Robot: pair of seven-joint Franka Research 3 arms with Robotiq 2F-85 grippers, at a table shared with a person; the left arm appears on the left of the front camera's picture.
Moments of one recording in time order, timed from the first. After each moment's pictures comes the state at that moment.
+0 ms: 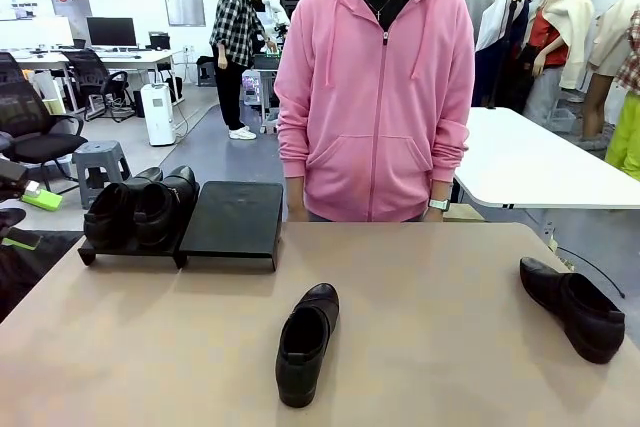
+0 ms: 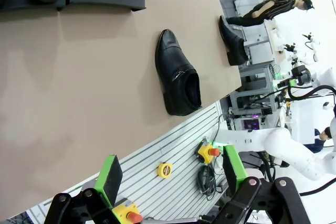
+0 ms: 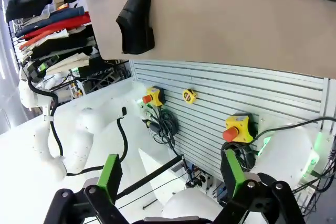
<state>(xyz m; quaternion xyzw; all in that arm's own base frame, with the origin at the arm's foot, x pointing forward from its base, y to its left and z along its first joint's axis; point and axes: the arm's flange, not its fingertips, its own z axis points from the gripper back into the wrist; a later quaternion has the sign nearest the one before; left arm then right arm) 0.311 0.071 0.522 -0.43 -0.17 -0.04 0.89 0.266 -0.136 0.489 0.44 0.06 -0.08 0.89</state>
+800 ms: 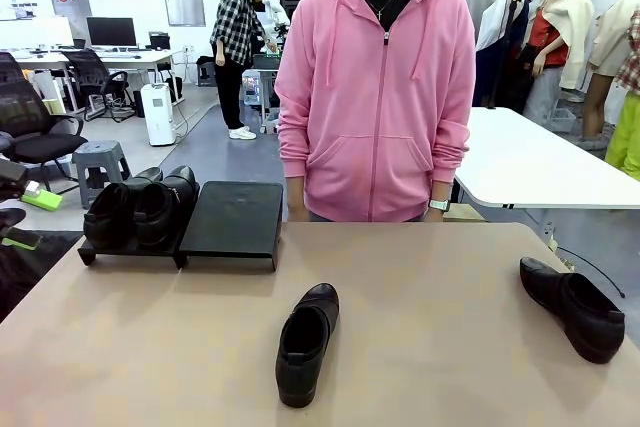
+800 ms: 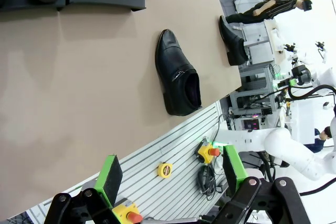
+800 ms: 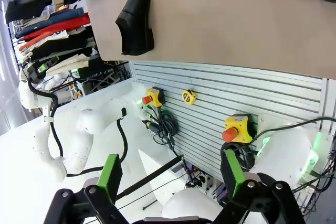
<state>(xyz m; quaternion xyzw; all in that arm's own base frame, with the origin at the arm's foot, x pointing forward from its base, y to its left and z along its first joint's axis) 0.311 0.071 0.522 -0.43 -0.17 -0.04 0.89 0.267 -0.138 0.490 0.44 0.06 -0.08 0.89</state>
